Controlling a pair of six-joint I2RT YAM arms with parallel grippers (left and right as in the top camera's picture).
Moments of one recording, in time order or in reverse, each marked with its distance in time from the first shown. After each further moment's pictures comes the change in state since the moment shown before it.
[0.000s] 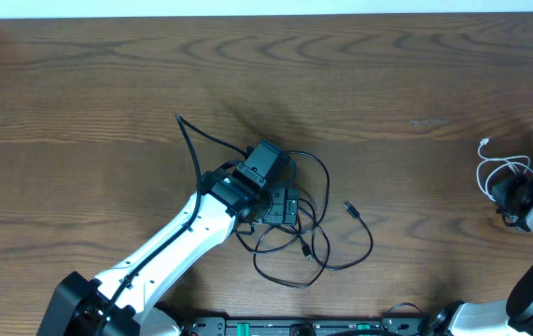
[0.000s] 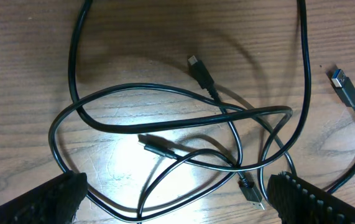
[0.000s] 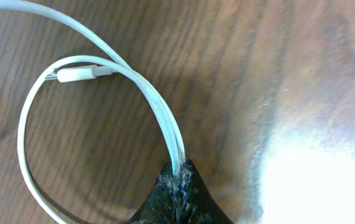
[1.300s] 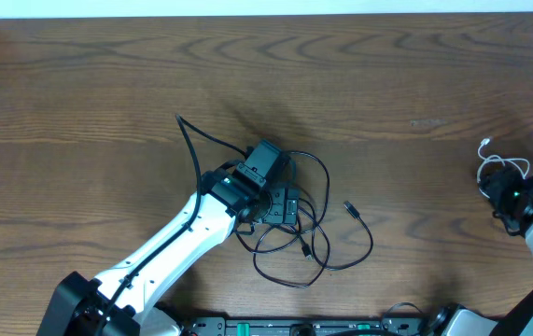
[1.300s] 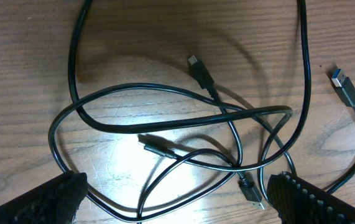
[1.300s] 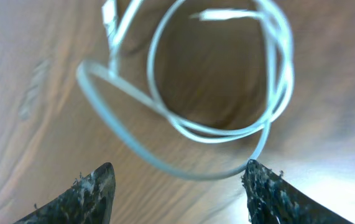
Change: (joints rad) left arm 0.000 0.000 0.000 0.000 0.000 0.000; right arm 0.017 -0.229 -0.035 -0.139 -0.302 -0.039
